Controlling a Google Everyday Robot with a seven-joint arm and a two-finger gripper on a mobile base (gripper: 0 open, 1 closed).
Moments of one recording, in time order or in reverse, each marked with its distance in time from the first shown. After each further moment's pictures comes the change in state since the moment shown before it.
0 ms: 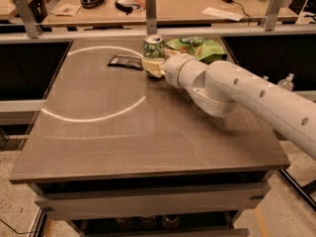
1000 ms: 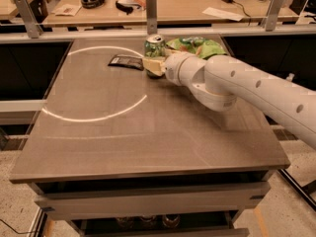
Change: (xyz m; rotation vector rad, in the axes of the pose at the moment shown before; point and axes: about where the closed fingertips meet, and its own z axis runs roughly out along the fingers) arm 0.014 -0.010 0.010 -0.003 0.067 0.042
